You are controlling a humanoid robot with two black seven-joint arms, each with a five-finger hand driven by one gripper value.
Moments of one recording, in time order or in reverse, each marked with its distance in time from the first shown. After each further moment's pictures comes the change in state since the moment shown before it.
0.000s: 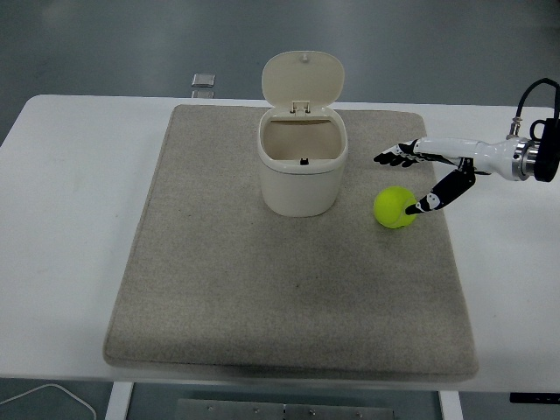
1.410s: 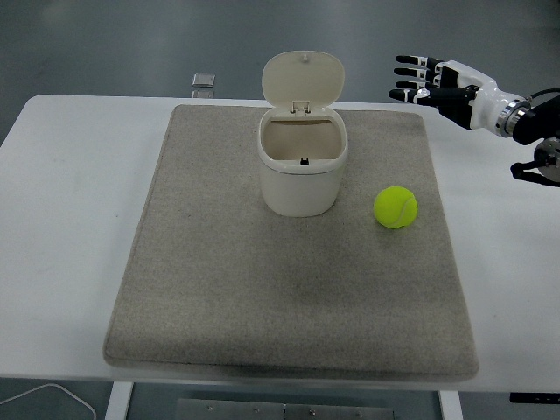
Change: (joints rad) left arm 0.000 0.000 0.000 0.000 0.000 0.001 0.000; right arm -0.001 0.219 0.143 -0.313 0.868 -0.076 -0.255
